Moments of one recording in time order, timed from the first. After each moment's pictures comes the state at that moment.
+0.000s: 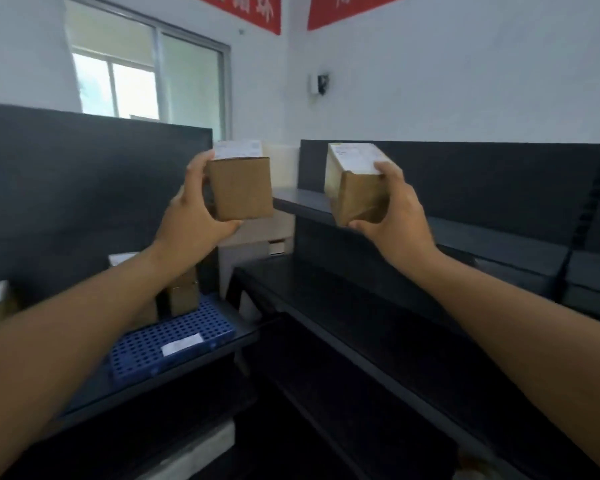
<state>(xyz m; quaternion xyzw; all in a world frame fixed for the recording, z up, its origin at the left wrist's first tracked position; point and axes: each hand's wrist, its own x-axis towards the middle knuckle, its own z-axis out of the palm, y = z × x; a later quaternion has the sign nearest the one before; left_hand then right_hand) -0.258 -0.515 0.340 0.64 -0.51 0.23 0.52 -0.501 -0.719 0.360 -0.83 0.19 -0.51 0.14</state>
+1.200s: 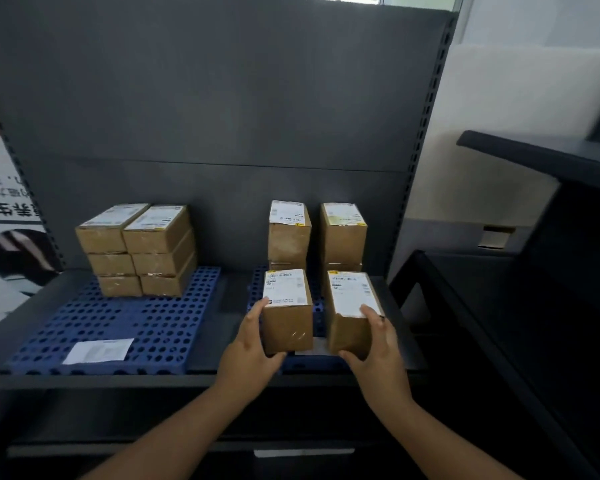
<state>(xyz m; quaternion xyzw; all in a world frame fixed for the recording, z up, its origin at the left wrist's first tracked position) -0.074 -0.483 0.008 0.90 -0.15 0.12 0.40 -0.135 -0.713 0.016 -0.89 0.08 -0.25 0.37</state>
